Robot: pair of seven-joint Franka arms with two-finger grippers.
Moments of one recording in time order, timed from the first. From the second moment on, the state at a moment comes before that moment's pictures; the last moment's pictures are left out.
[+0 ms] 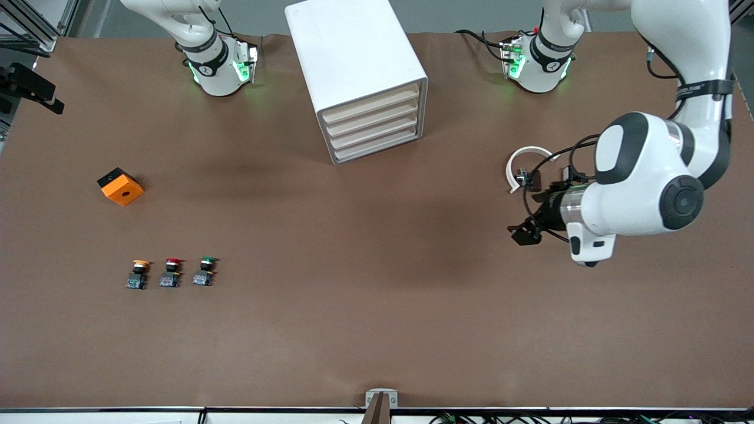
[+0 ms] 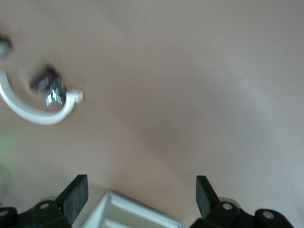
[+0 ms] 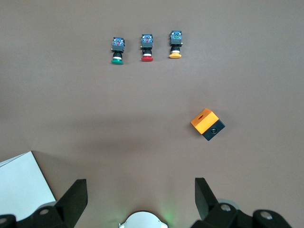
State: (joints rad) left arm -0.20 0.42 -0.06 -1.50 -0.32 1.67 -1.13; right arm -0.02 -0.20 -0.11 -1.69 -0.01 1.44 -0.08
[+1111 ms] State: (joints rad) left arm -0.31 0.71 -0.06 -1.50 -0.81 1.19 -1.89; right arm -0.03 -0.20 -0.11 -1.69 -0.01 1.44 -0.08
